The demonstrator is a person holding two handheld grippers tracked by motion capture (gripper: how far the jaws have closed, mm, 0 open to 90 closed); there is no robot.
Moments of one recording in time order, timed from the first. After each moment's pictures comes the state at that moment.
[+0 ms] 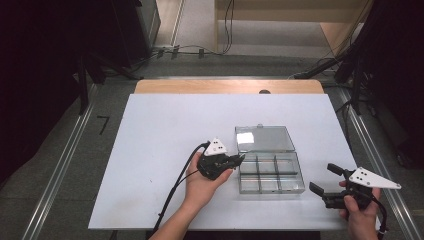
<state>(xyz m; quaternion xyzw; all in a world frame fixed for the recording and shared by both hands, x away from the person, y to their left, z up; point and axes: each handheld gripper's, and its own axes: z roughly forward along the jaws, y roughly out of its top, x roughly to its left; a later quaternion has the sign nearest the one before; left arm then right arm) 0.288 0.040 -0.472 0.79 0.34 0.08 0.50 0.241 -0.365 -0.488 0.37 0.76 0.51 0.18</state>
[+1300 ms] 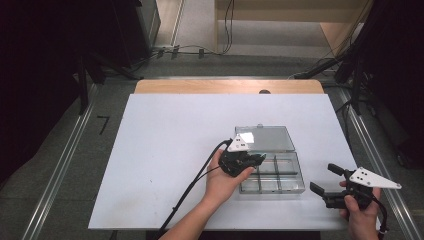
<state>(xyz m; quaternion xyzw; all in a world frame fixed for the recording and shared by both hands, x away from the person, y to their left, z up) 0.303 -0.014 -0.474 0.80 0.31 0.04 0.51 0.242 -0.367 -0.489 0.37 0.76 0.51 0.17</state>
